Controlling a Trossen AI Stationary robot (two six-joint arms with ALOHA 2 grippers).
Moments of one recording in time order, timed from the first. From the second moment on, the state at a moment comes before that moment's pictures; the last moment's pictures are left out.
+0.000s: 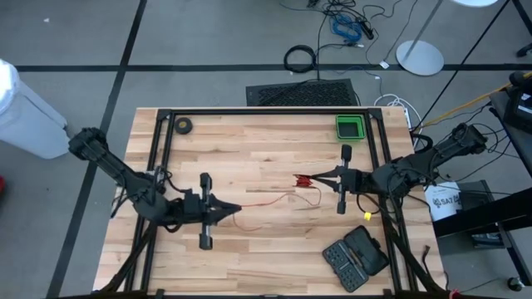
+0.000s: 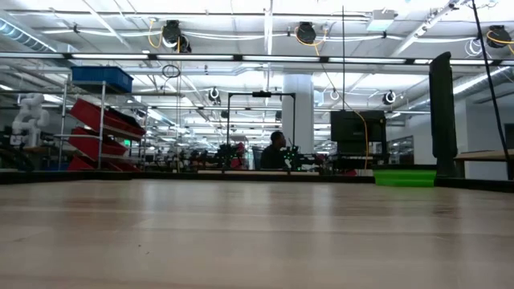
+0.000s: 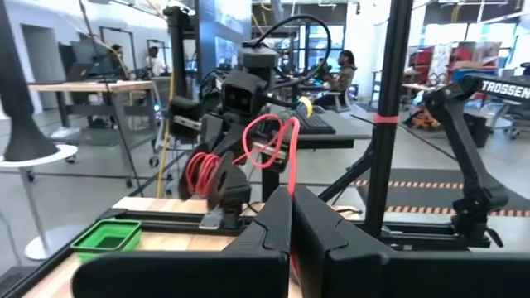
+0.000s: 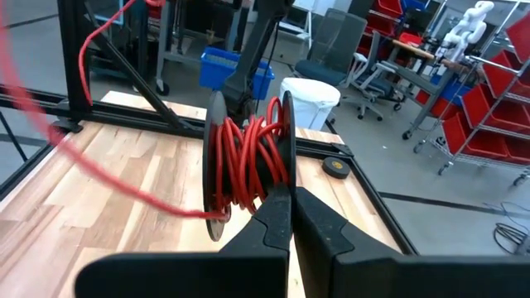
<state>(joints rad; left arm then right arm) -0.64 1.24 0.98 0.38 -0.70 0.07 0.46 0.93 0.83 -0.09 0.63 -0.11</state>
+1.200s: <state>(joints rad) -0.45 1.36 0.98 0.08 -0.42 -0.05 0.46 0.93 0.83 -0.09 0.63 -0.11</state>
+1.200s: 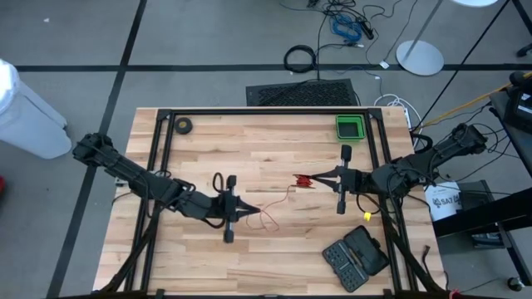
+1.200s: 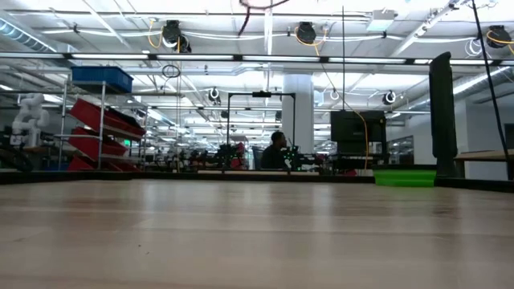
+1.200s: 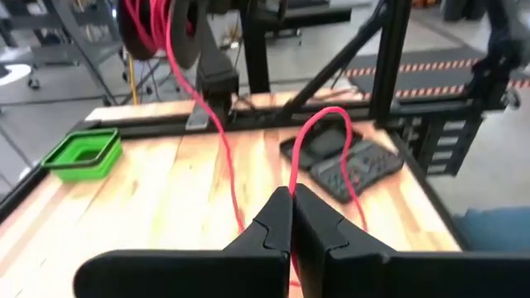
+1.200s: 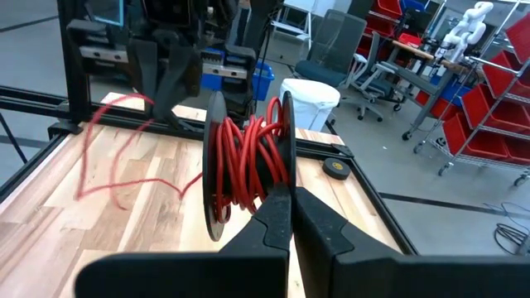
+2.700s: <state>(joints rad) -0.43 1.36 0.98 0.01 -0.63 -0.20 0.46 0.93 0.83 -0.09 0.63 -0.11</state>
